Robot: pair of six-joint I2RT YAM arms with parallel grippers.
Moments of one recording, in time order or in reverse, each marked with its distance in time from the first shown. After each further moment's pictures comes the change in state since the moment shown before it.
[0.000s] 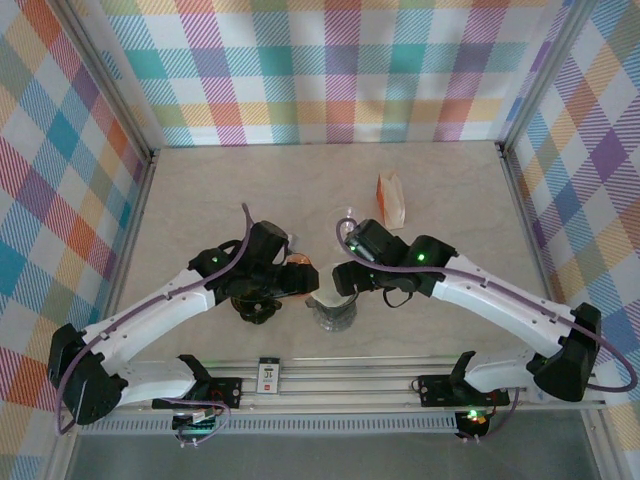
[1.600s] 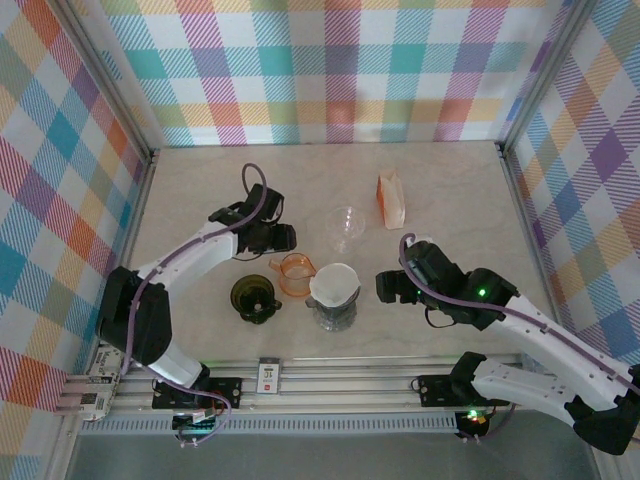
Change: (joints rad) left arm 0.291 0.393 0.186 0.061 -0.260 0.301; right arm -0.112 -0.377 -0.283 0.010 0.103 0.046
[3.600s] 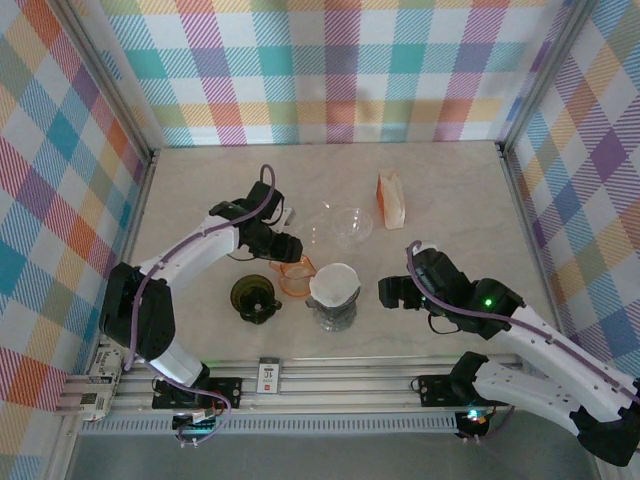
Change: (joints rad) left arm 0.004 0.021 0.053 -0.168 0.196 0.285; right arm -0.020 -0.083 -0.093 0.052 -0.043 -0.001
